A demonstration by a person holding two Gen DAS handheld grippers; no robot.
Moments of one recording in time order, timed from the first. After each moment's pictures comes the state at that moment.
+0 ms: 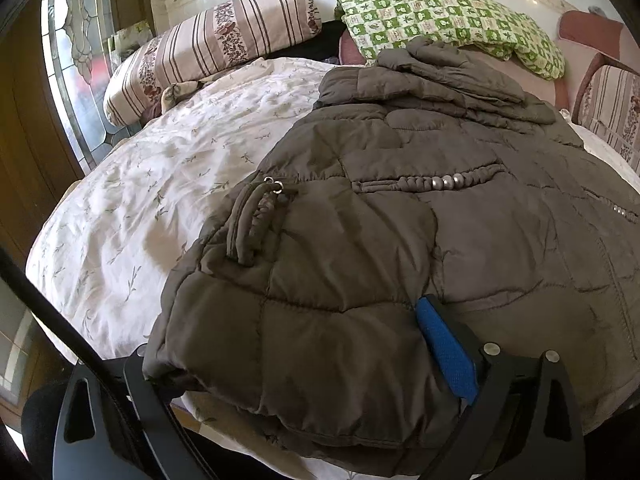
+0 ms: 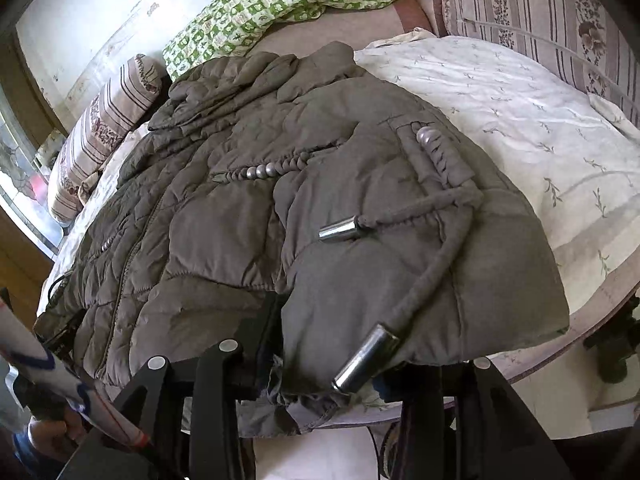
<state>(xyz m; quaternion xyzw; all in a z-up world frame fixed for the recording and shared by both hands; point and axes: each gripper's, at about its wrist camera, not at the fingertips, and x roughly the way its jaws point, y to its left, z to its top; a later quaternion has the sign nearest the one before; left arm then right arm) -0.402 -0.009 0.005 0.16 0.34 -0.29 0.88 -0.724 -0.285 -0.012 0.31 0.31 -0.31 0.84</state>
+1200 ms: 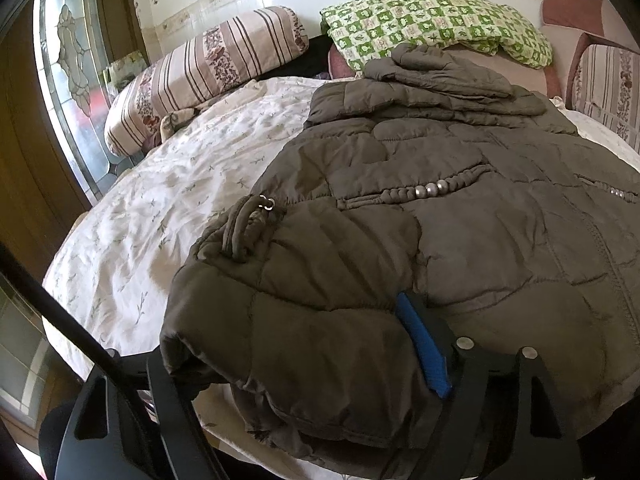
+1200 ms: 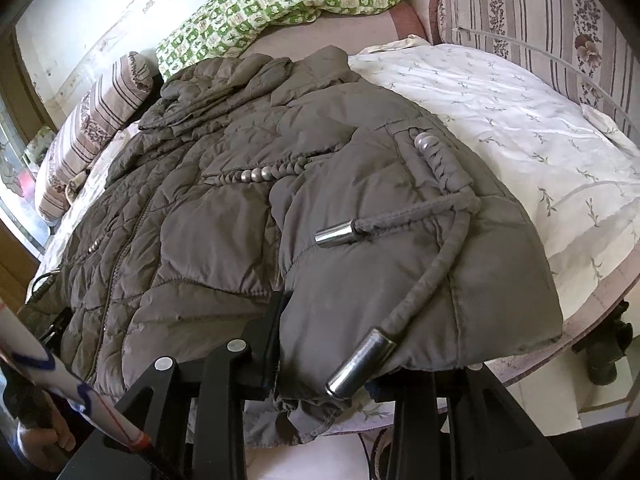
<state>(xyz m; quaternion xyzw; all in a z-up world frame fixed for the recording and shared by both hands) -0.413 -0.016 0.011 0.20 0.30 -0.29 0.89 -0.715 -0.281 -0.009 0.29 0.32 -0.34 0.83</state>
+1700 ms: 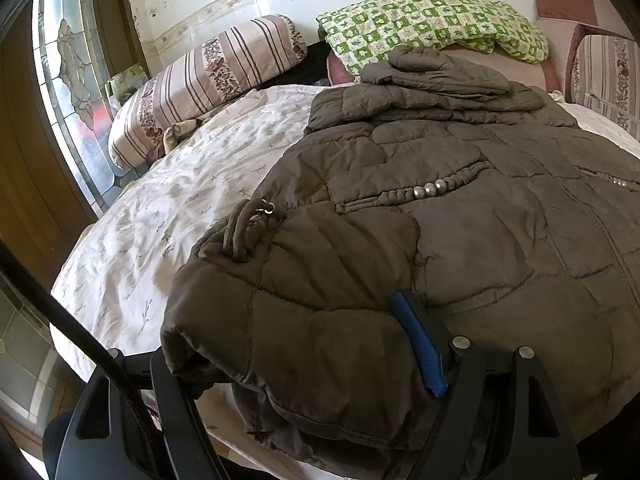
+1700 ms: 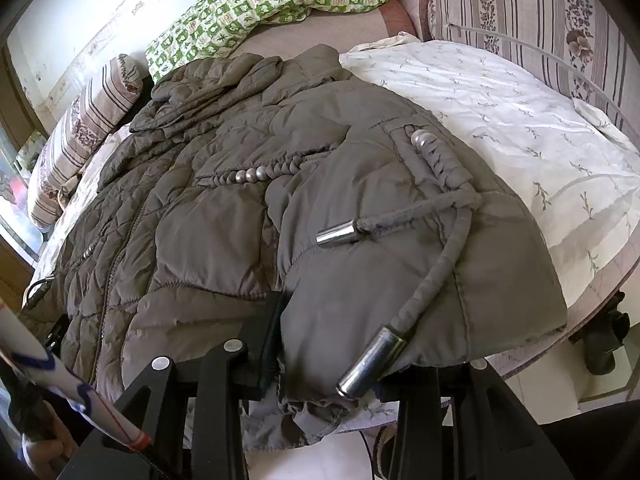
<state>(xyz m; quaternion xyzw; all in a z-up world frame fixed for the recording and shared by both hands) -0.418 -0.020 0.008 0.21 0.28 -0.28 0.89 -0.713 -0.279 -0.008 0.30 0.32 -0.35 0.82</state>
